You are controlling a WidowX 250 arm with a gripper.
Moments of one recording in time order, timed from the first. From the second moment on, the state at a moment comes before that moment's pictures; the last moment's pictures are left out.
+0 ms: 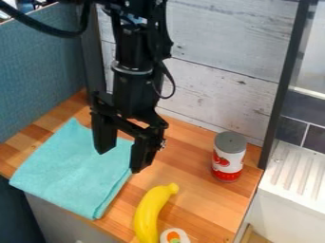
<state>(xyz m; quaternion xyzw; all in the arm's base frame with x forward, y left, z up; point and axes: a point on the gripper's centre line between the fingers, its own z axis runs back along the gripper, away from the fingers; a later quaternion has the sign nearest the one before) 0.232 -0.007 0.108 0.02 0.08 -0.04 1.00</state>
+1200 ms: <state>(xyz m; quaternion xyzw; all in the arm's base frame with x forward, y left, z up) 0.212 0.092 0.044 -0.02 0.16 0.05 0.99</state>
